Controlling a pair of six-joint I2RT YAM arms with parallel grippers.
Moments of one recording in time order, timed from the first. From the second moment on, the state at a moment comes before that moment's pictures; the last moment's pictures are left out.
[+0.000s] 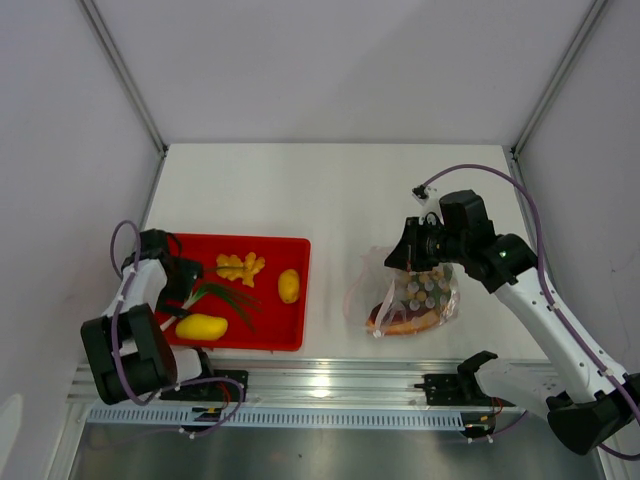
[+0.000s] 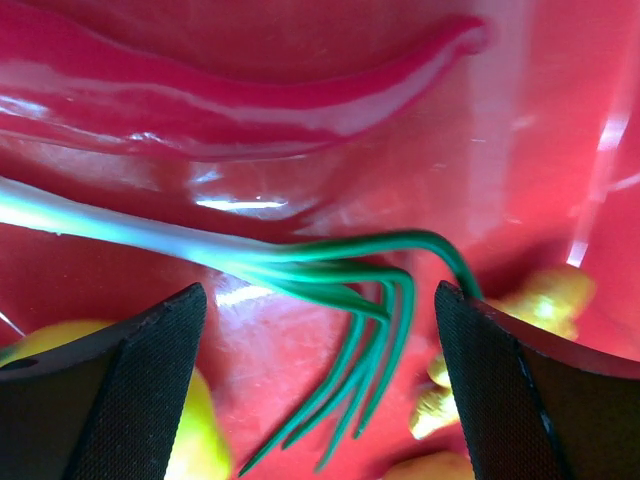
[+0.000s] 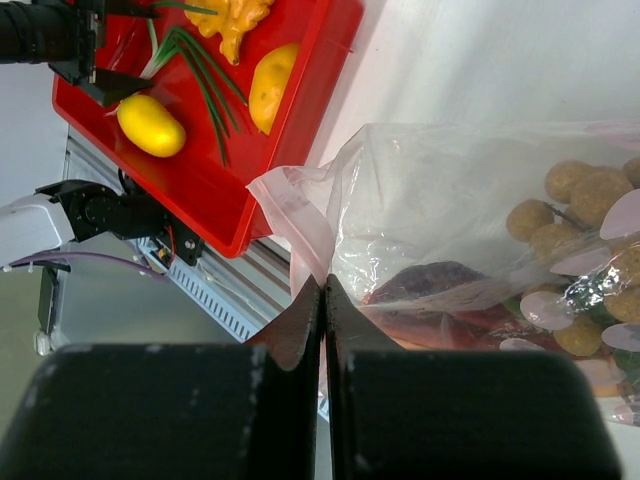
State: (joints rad) left arm 0.34 1.23 0.68 -0.71 -0.09 -1.01; right arm 0.50 1.05 1.16 -0.81 -0.37 0.45
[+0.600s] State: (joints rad) left arm 0.34 1.44 0.76 -0.70 -0.09 -0.98; right arm 0.50 1.05 1.16 -0.81 -0.35 0.45
